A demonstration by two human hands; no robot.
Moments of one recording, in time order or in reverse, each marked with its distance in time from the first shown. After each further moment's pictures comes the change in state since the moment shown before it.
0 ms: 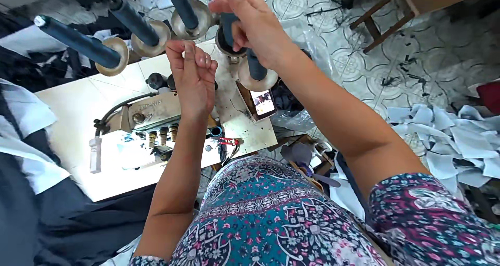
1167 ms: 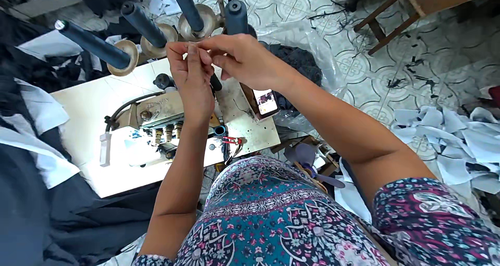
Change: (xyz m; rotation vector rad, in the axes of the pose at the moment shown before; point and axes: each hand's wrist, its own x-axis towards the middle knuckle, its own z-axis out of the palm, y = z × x) left_hand -0.009 0.012 -0.003 0.276 -0.011 0.094; right_hand -0.038 -0.016 0.024 -0.392 -0.334 -0.160
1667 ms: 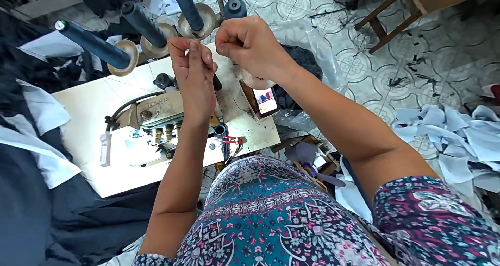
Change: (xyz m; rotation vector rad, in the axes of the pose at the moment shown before) left_hand 0.001 0.005 0.007 -0.081 -0.026 -0.037; right_hand 0.003 0.023 -0.008 -0.067 0.249 -0.115
